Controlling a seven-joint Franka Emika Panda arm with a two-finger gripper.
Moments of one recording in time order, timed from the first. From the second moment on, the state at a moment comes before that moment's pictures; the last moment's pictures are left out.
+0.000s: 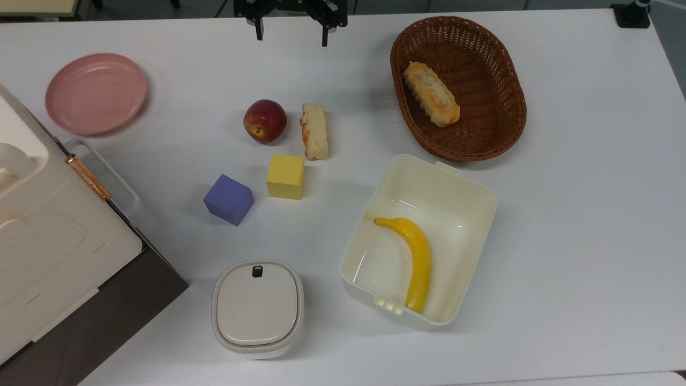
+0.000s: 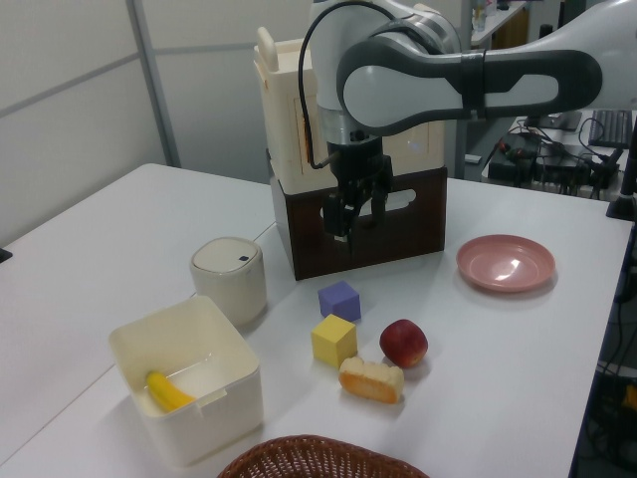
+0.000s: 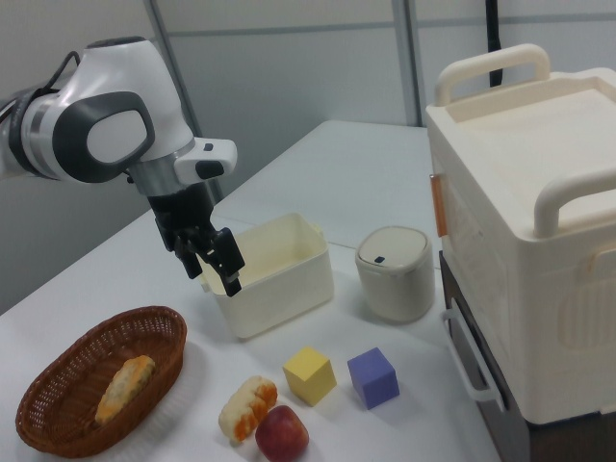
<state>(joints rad) 0.08 0.03 -0.02 -1.63 -0.06 1.64 0.12</state>
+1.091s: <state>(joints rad) 0.08 0.00 -0.02 -1.82 -0.06 1.63 -0.07</state>
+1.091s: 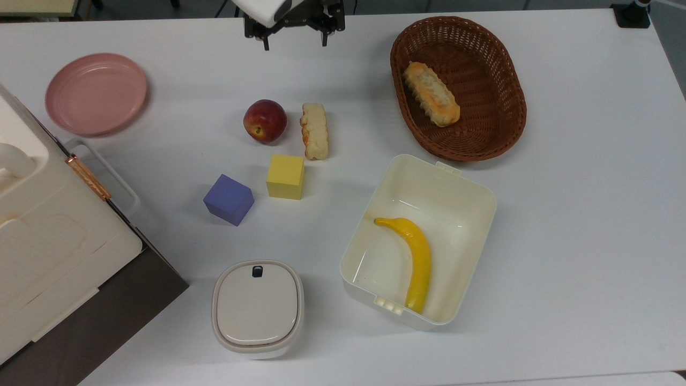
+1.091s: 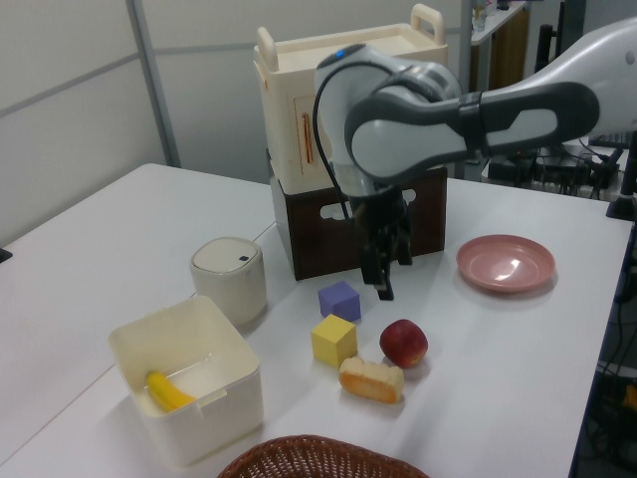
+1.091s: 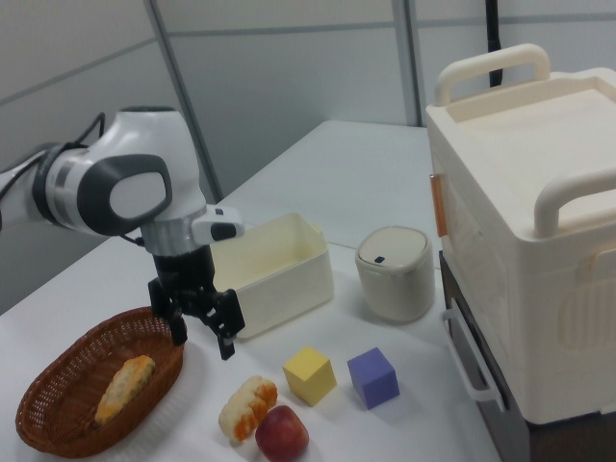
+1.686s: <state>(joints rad) 0.09 0.19 -0.02 -1.90 -0.06 1.89 -0.09</state>
